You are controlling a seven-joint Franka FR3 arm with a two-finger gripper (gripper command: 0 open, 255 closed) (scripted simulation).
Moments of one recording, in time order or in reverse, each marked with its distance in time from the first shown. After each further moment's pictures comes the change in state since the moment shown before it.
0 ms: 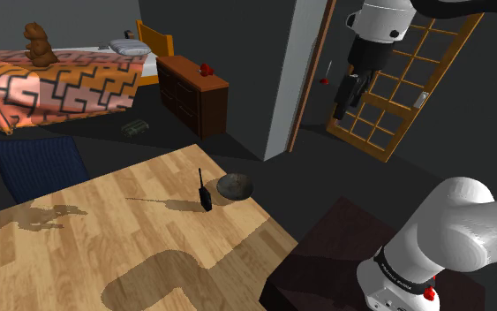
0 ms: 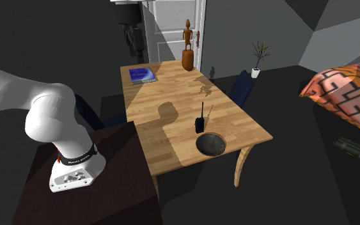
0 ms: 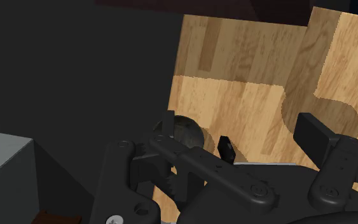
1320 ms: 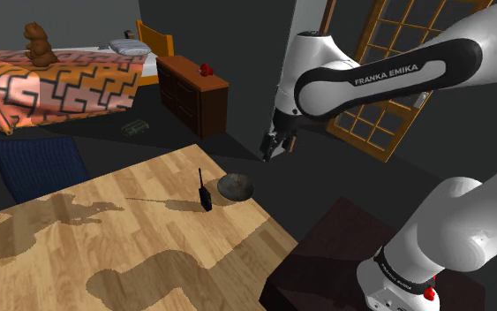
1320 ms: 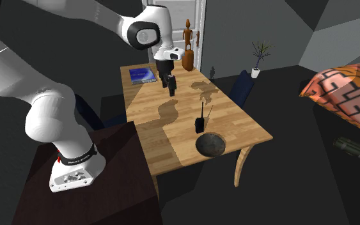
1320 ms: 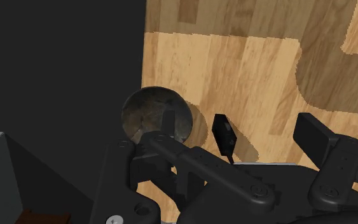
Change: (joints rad) arm 0.001 0.414 0.106 -0.199 0.052 0.676 0.139
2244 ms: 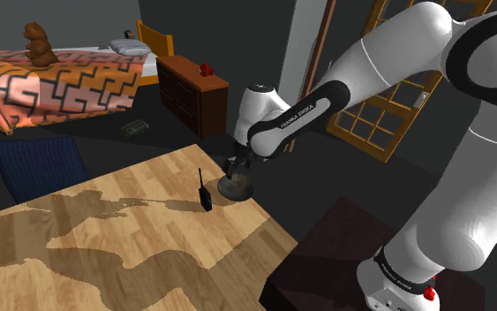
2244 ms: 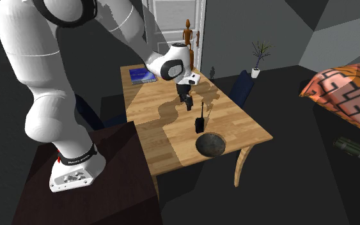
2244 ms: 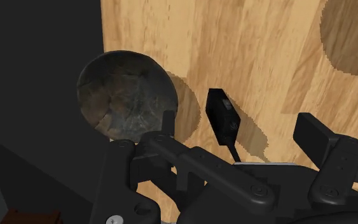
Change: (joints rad) arm -0.005 0.554 0.037 0.186 -0.140 0.411 0.176
